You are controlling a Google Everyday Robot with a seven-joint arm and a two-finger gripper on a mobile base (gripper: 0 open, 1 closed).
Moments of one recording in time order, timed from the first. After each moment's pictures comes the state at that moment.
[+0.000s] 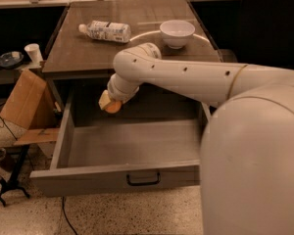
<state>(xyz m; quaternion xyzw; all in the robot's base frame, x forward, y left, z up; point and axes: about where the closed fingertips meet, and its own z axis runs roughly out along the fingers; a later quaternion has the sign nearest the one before) 0.701 0.106 0.689 -0.24 0.93 0.15 0.22</state>
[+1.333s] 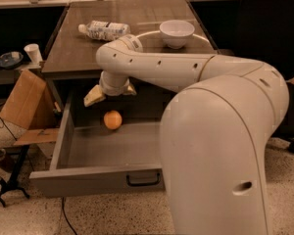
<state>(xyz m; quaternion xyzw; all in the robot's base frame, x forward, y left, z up) 0.726 0.124 0.680 -0.20 0.96 0.09 0.19</state>
